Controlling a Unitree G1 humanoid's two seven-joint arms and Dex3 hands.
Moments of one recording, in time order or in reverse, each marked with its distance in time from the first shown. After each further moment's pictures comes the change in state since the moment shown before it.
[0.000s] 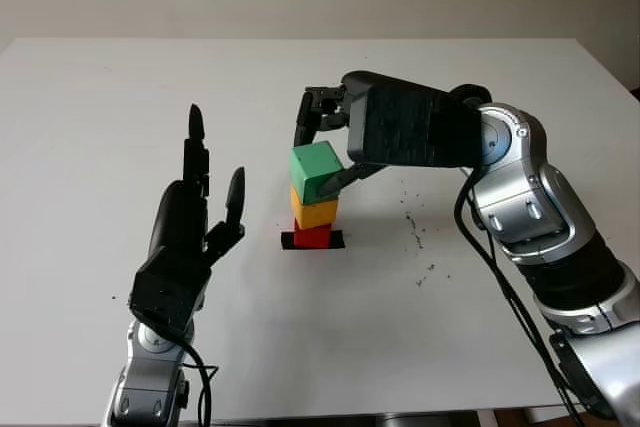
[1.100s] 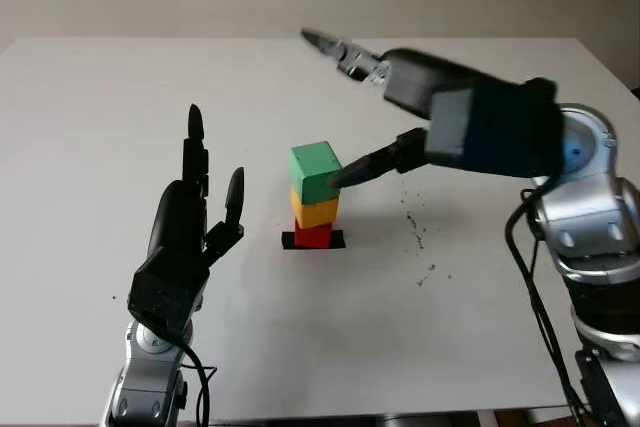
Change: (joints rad) left arm 0.002 0.008 0.010 0.000 -0.009 -0.003 -0.010; right arm 0.240 -0.025 -0.368 -0.299 0.191 -0.020 -0.112
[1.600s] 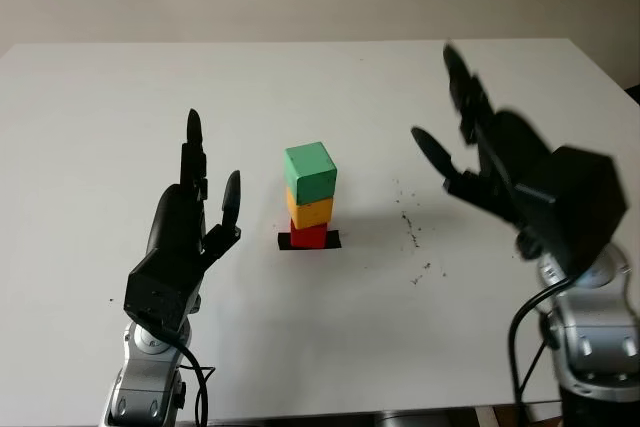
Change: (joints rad) left arm -0.006 0.002 0.010 0.063 -0.034 -0.030 -0.025; right arm 0.461 0.348 -0.089 0.108 0.139 -0.049 -0.419
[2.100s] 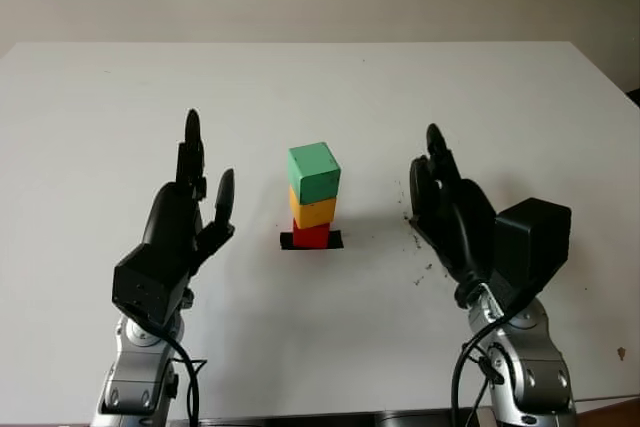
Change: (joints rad) left arm -0.037 0.033 0.036 0.117 -0.087 -0.093 -0.060; right arm 0.066 0.137 0.009 0.086 0.166 -0.090 -0.070
